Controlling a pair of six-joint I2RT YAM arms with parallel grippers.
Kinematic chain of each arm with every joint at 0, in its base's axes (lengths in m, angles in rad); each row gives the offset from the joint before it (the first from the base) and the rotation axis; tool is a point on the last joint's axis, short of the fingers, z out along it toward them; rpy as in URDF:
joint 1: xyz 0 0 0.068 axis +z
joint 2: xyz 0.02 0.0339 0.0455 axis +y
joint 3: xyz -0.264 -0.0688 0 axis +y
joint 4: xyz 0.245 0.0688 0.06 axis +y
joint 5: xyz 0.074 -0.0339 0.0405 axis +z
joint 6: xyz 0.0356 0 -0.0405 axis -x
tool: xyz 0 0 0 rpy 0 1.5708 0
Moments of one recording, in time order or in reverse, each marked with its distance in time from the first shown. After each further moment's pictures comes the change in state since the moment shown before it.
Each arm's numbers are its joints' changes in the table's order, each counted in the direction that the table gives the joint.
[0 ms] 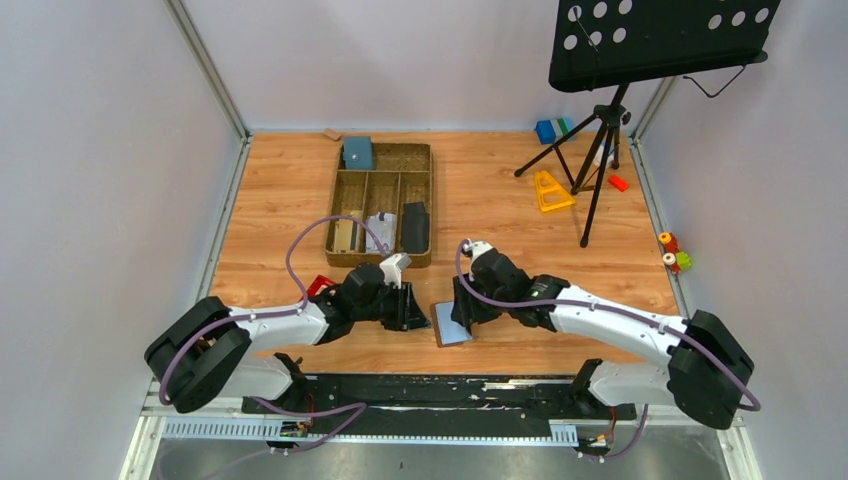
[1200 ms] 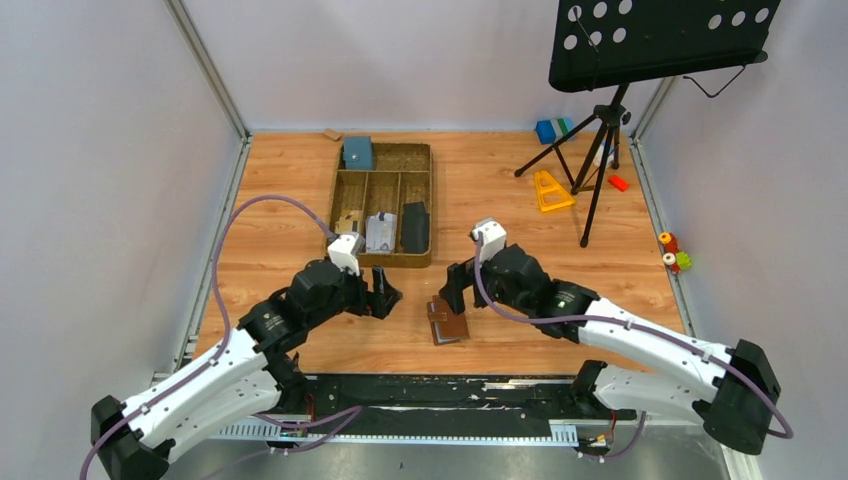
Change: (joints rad) left arm 0.016 -0.573 -0.154 0.644 0.399 -0.212; right arm 0.059 -0.130 -0.031 -0.134 -0.095 0.146
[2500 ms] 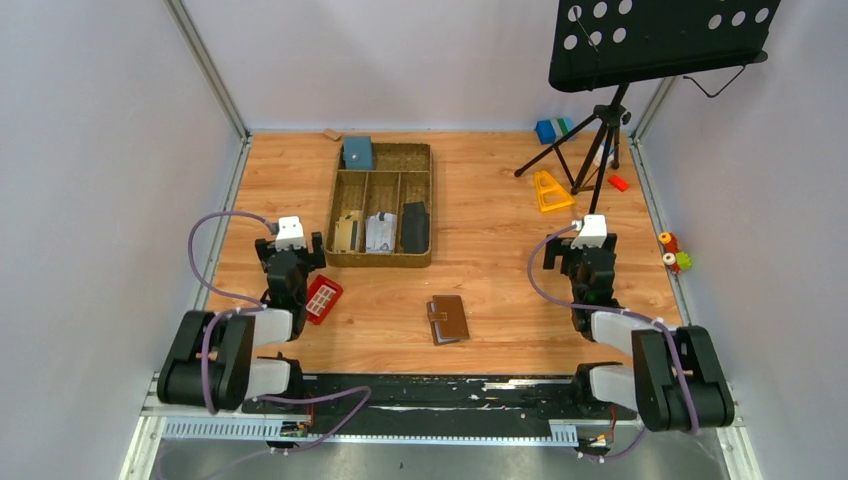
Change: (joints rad) left arm 0.682 0.507 0.361 -1.175 0.313 -0.586; right arm -0.874 0.130 0.492 -0.904 -0.096 0.469
